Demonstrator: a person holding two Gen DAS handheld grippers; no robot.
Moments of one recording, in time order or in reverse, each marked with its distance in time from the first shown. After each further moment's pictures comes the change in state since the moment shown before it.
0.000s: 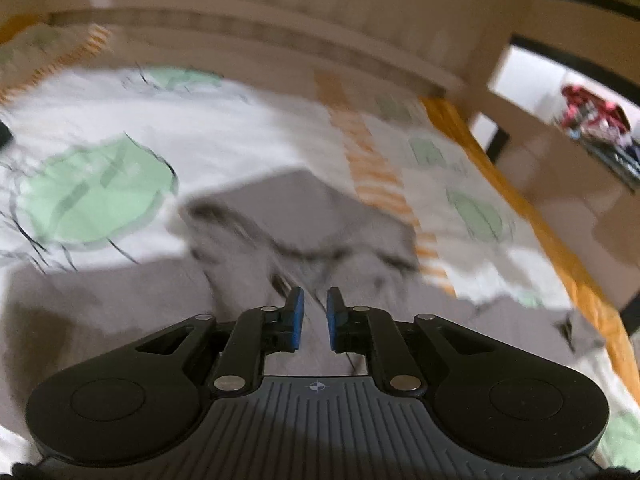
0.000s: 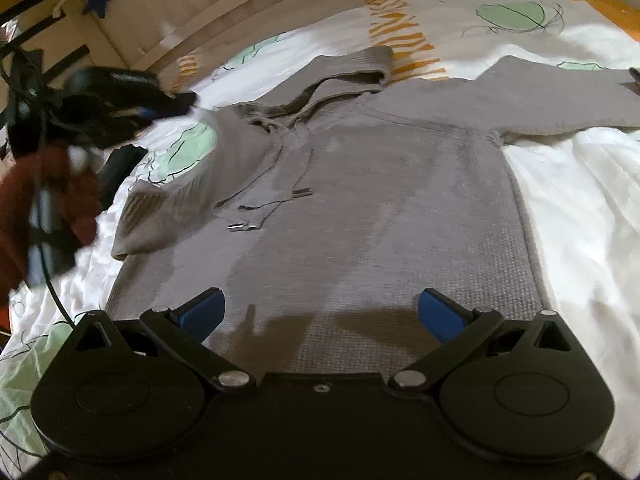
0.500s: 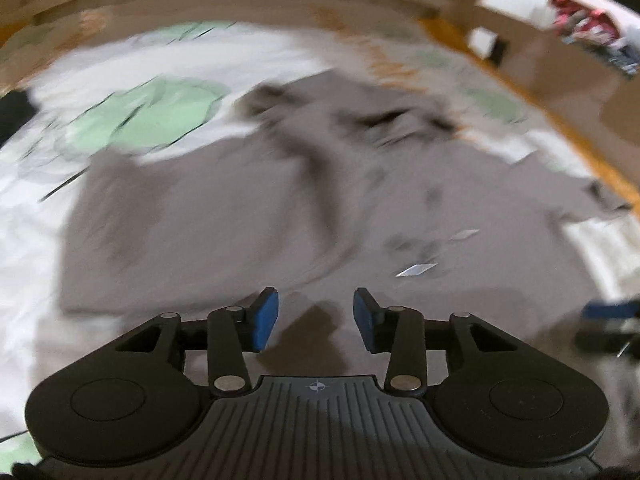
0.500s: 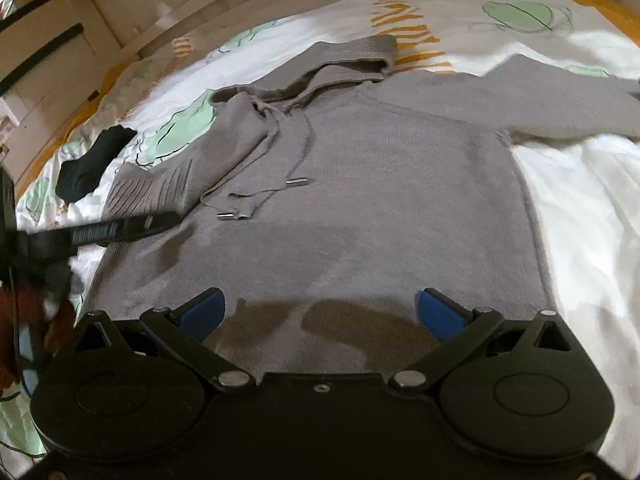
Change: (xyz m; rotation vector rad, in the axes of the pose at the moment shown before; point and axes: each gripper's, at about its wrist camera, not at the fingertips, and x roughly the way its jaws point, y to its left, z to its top) left arm -0.058 0.065 -0.080 0.158 0.155 0.113; right arm 0.018 0.014 0.004 -0.059 0.037 -0.045
